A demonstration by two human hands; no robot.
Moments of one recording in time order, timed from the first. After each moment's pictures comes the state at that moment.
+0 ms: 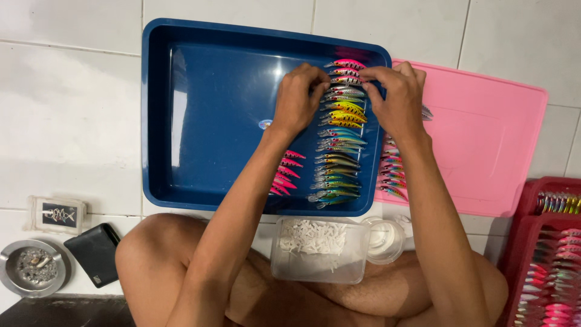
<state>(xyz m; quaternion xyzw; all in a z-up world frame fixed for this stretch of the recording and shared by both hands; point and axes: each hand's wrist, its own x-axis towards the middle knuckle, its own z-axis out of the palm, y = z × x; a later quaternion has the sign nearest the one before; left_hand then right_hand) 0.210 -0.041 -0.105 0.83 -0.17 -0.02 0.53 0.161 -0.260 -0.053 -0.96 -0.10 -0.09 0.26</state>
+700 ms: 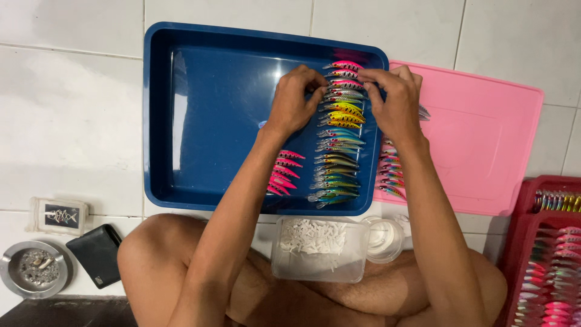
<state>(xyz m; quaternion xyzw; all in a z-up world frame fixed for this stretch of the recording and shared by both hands) 0.210 -0.032 -0.091 0.81 -0.19 -0.05 0.56 0.157 -0.262 -0.052 -0.95 -0.09 -0.09 0.28</state>
